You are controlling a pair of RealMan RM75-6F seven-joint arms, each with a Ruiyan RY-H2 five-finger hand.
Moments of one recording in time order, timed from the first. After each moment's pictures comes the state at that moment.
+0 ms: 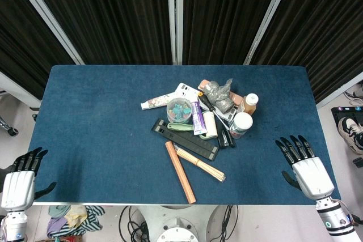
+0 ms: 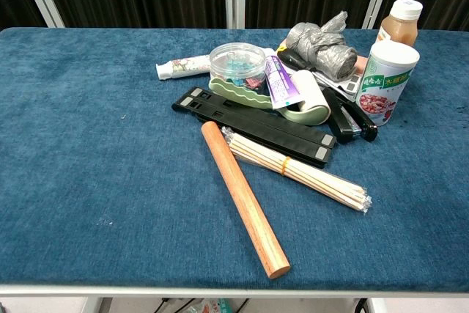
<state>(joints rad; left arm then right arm) 0.02 -1.32 -0.02 -1.49 1.54 1.60 0.11 0.20 -1.15 -0.12 -1.59 -1.67 1.54 -0.19</state>
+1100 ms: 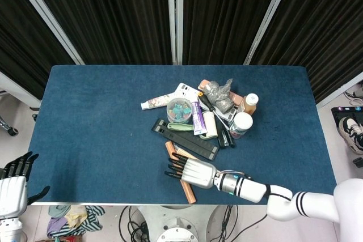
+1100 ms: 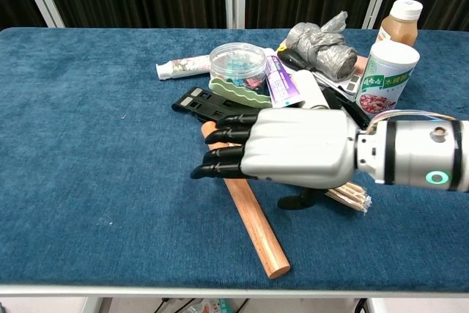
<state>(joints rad) 0.07 -1.30 -0.01 -1.54 1.52 1.64 0.14 0.84 -1.55 0.01 -1.43 -1.91 0.79 -0.32</state>
